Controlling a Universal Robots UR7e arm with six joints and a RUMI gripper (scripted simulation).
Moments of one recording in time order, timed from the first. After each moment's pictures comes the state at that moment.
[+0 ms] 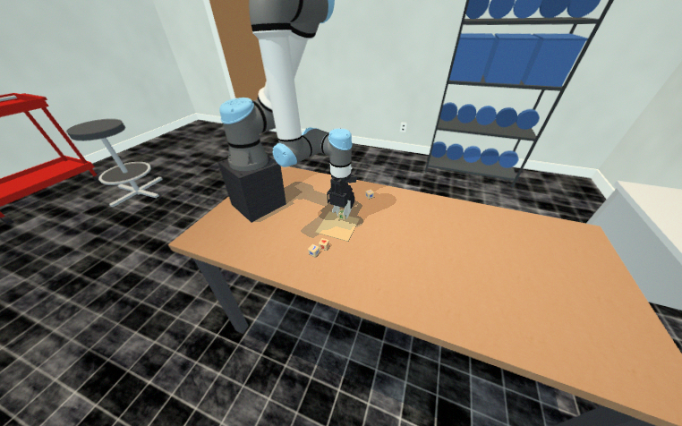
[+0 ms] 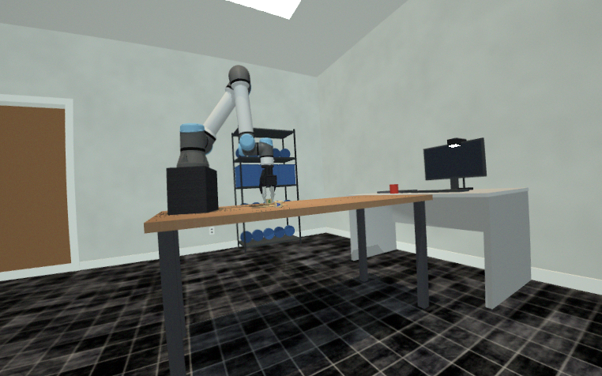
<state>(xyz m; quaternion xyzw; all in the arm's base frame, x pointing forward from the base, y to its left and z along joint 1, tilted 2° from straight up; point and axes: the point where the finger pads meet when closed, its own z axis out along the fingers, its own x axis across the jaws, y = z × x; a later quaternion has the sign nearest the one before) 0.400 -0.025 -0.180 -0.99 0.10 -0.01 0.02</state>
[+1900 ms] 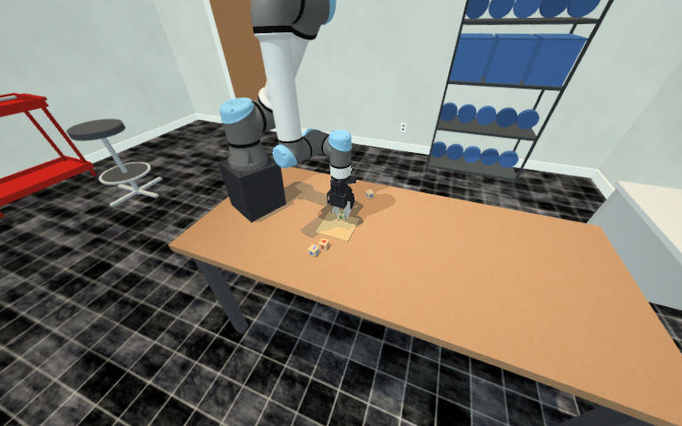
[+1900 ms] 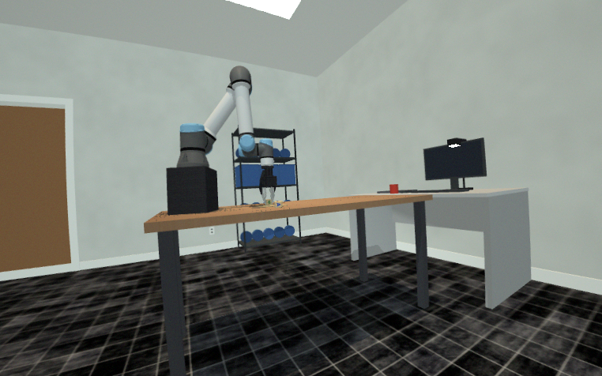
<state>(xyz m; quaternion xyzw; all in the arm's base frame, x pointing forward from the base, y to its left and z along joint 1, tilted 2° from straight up) 0.399 -0.025 -0.184 -0.99 0.10 -0.01 0.02</state>
